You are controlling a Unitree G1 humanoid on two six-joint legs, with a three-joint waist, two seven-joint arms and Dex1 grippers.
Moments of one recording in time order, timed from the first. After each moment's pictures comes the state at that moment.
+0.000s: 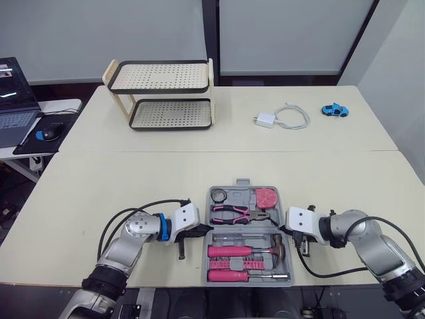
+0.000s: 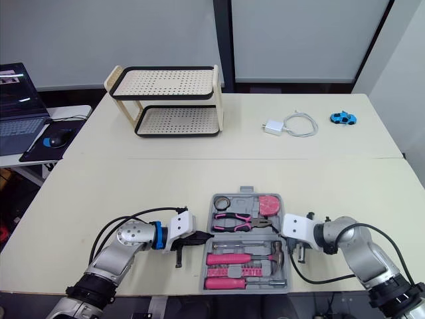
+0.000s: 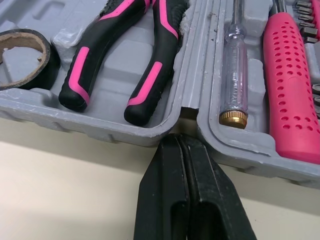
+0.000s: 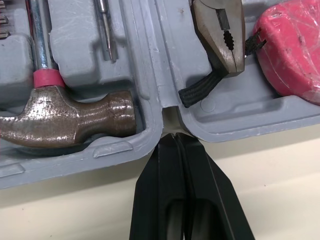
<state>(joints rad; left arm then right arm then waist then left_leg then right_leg) -0.23 0.53 -0.25 0.23 -0.03 -0.02 -1.15 -0.14 -0.77 0.30 -0.19 -0.14 0.33 1.02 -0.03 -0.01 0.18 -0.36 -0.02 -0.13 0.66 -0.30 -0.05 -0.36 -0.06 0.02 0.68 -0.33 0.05</state>
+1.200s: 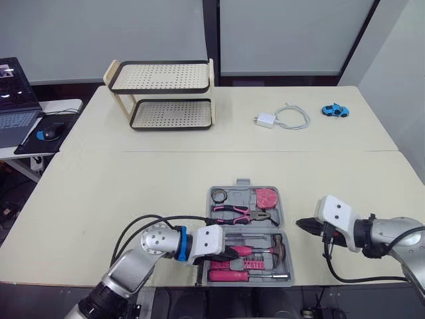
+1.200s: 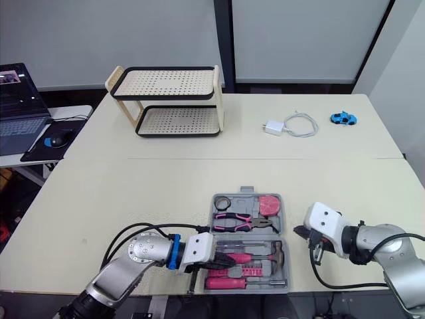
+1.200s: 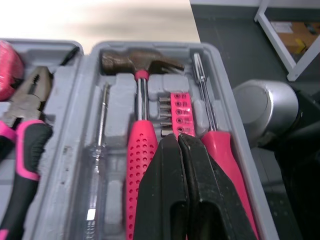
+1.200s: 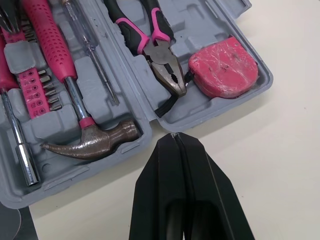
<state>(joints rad) -0.12 0.58 -0.47 -0.21 -0.06 0.14 -1.12 0.10 -0.86 -0.05 -0.58 0.18 0.61 0.95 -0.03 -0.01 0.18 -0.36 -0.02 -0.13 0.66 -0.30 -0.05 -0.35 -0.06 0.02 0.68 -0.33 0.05</state>
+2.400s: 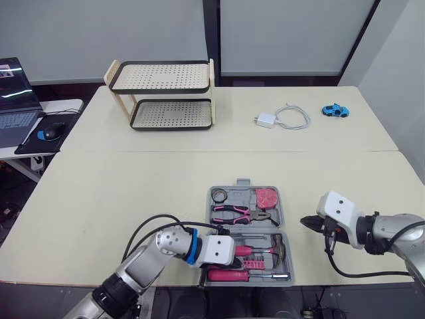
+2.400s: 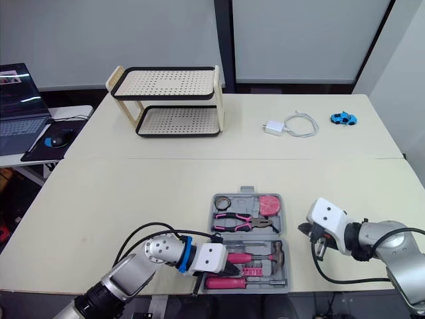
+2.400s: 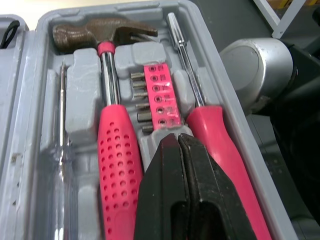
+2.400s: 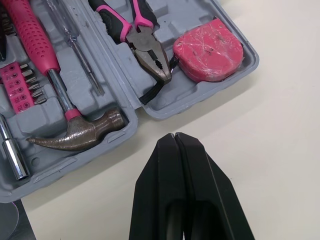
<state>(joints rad) -0.20 0.60 -0.56 -0.15 0.04 0.10 -1.15 0.06 -0.90 -0.06 -0.58 0.22 0.70 0.91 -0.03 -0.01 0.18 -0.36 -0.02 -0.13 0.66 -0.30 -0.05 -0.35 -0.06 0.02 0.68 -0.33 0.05</state>
